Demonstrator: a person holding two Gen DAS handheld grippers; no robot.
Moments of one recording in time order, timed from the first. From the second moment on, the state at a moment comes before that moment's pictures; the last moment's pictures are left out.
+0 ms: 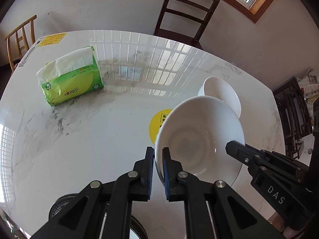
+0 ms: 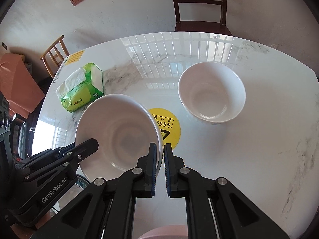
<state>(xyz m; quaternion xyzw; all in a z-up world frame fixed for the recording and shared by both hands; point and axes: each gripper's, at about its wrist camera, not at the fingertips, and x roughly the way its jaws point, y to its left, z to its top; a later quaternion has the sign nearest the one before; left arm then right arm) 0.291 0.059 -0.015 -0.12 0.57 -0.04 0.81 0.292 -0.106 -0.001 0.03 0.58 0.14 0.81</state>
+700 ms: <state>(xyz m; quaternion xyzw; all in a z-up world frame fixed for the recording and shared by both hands) 0.212 0.015 0.015 -0.09 0.56 -0.07 0.82 0.213 -0.147 0.032 0.03 0.55 0.13 0.82</state>
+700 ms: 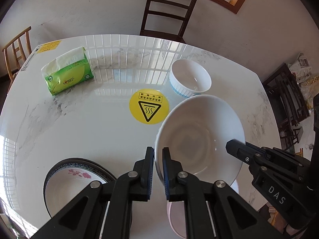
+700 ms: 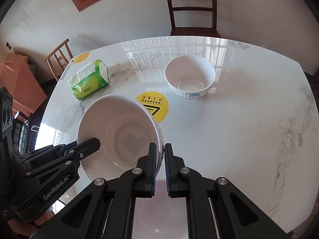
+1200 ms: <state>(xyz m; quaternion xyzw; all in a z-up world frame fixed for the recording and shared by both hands) 0.151 -0.026 -0.005 -0.06 0.58 -0.11 0.80 0.136 -0.189 0.019 0.03 0.57 0.12 0.81</state>
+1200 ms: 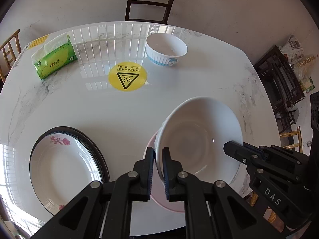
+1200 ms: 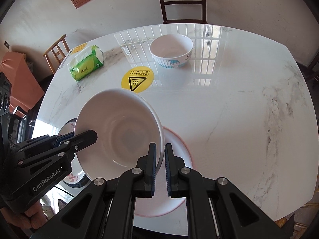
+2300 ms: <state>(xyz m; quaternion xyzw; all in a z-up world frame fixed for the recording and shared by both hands) 0.138 -0.055 -0.060 -0.01 0.62 -0.09 0.78 0.116 -0.201 -0.036 0.02 0.63 0.10 0.77</state>
